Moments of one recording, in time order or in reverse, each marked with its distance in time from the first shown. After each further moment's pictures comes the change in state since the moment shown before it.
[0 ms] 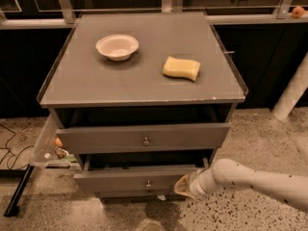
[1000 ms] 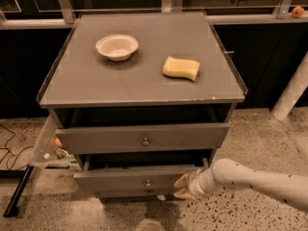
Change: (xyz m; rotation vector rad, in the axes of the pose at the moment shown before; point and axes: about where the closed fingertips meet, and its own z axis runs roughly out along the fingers) arm 0.000 0.000 0.000 0.000 0.000 0.000
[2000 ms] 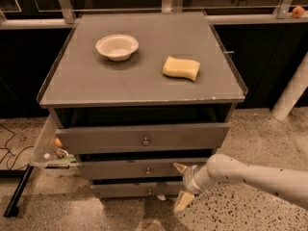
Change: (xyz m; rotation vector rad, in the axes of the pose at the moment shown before) arm -0.013 -0.013 0.014 -0.014 -0.011 -0.028
